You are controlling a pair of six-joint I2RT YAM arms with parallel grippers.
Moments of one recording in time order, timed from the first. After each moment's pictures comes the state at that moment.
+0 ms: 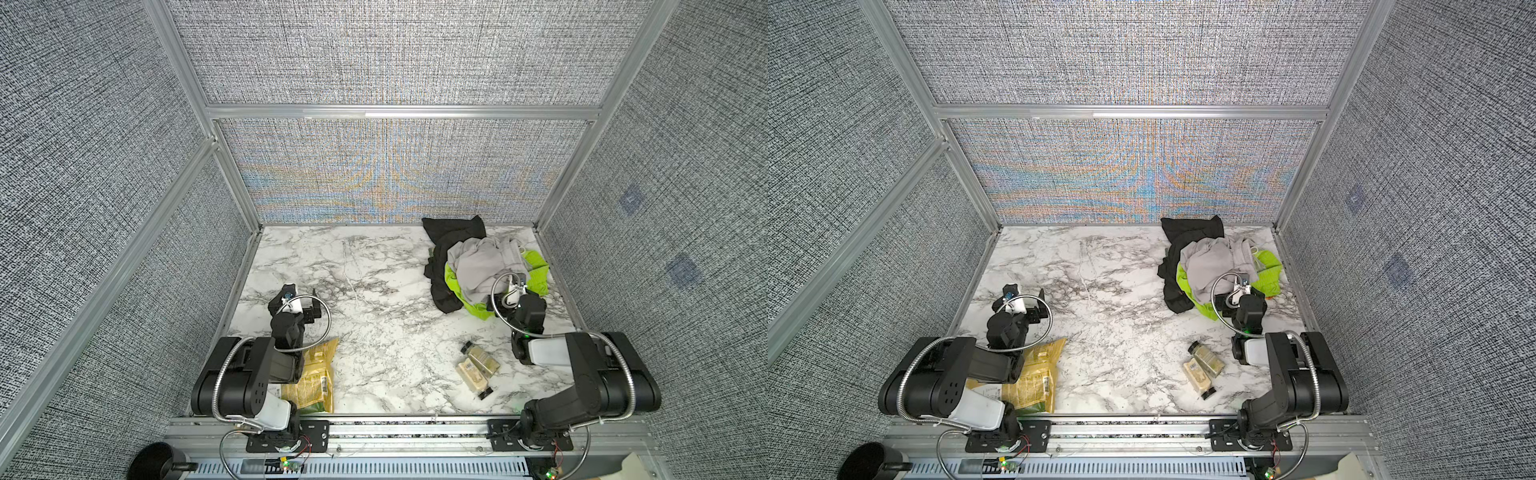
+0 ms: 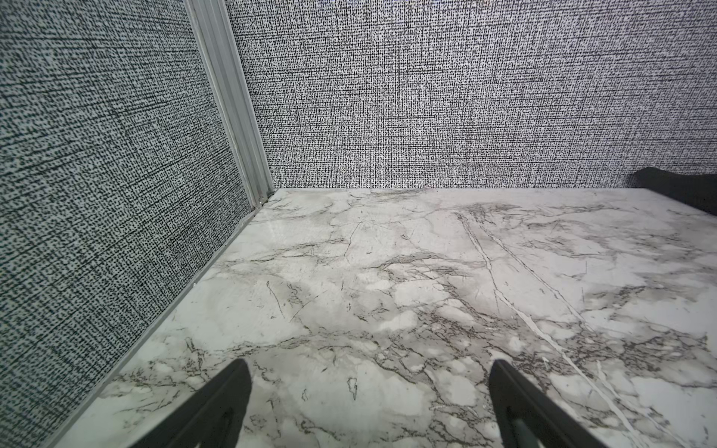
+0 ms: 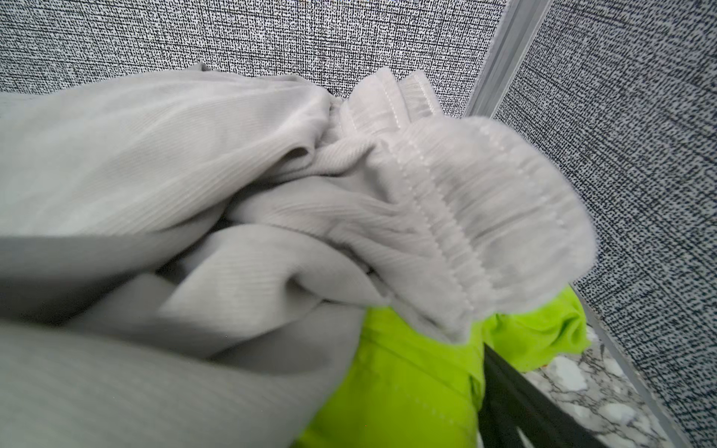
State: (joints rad) left arm -0.04 1.52 0.16 1.23 -0.14 0.02; right arm 0.03 1.52 0.32 0.88 0.14 -0.06
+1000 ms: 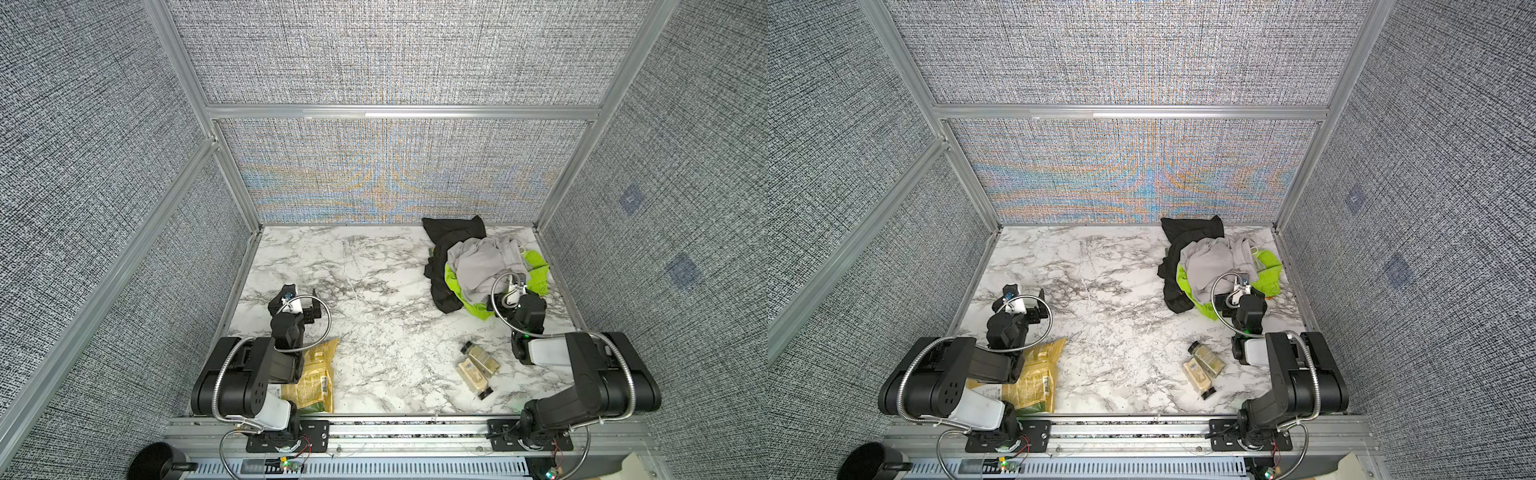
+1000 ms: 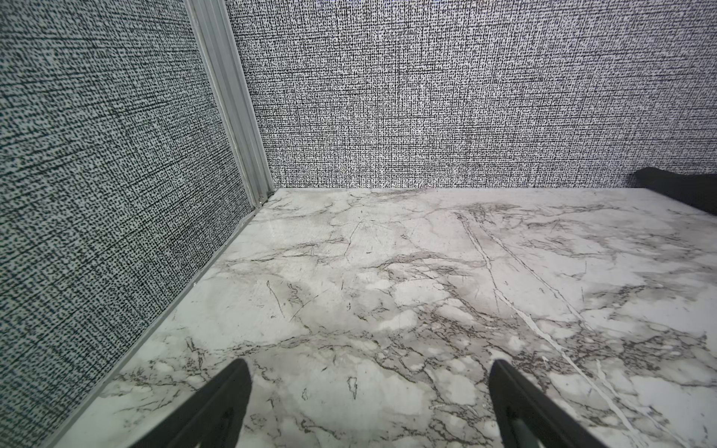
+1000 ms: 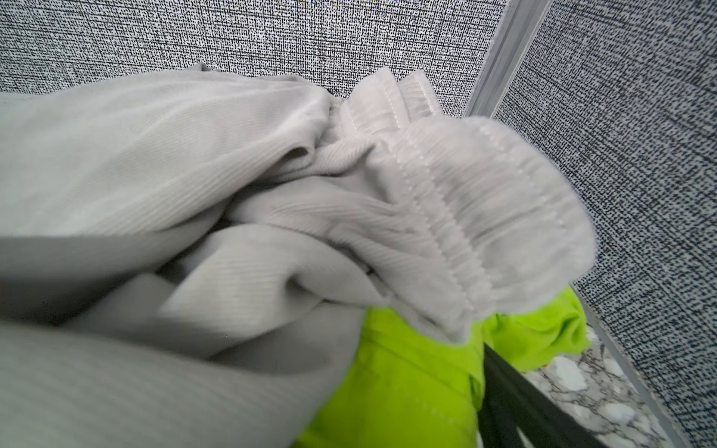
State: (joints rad) left arm -0.04 1.51 0.15 1.24 -0.14 0.02; right arm 0.02 1.52 0.32 0.87 0.14 -0.06
